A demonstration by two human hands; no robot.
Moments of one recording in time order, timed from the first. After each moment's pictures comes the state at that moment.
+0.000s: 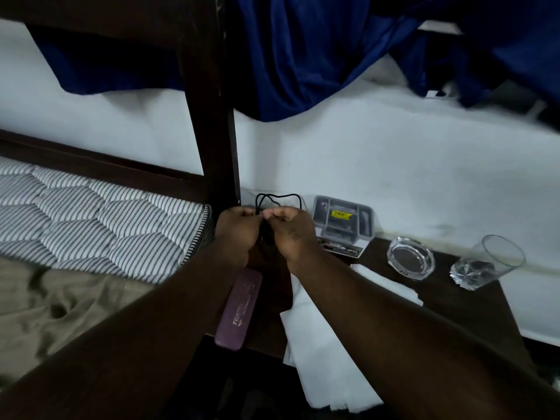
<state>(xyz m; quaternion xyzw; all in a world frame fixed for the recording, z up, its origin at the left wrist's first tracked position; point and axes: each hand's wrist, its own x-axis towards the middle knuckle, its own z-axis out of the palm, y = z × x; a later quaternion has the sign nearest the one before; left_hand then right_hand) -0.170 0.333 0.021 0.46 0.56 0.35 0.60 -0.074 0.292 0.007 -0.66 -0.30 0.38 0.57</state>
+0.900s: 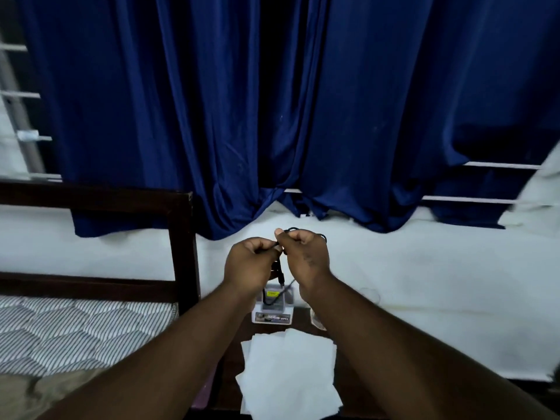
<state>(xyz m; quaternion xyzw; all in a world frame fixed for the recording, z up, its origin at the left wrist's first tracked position) -0.166 0.140 0.257 0.61 0.31 0.40 0.61 -0.061 0.099 0.255 -0.64 -0.30 0.18 0.68</state>
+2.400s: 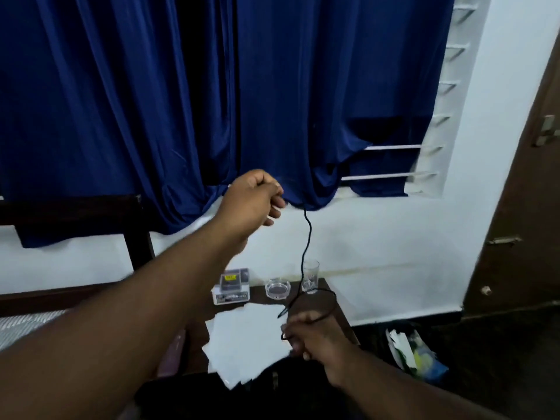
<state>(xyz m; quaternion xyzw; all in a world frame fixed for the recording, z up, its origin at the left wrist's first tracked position) -0.178 -0.032 0.379 0.75 0.19 0.35 0.52 -0.101 -0.152 0.167 -0.70 -0.18 0.33 0.61</state>
